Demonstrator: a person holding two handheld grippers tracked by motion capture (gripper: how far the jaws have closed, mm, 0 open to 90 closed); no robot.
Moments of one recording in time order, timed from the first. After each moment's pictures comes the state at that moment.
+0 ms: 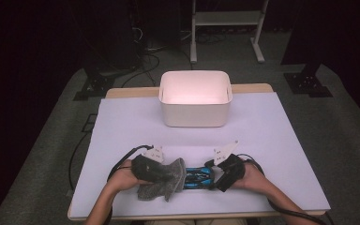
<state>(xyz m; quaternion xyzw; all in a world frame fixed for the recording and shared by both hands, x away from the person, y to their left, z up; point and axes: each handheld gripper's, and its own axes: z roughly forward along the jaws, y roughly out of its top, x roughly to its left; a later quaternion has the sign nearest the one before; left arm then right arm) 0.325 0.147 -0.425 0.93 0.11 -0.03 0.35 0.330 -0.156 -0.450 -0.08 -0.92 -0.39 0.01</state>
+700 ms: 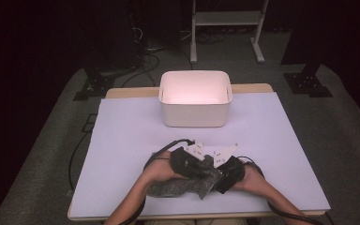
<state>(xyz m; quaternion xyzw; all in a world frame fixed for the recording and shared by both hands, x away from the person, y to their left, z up) 0.334 0.028 -0.404 0.94 0.01 -0.05 0.34 0.322 -0.152 -0.451 -0.08 -0.92 -0.39 0.00</state>
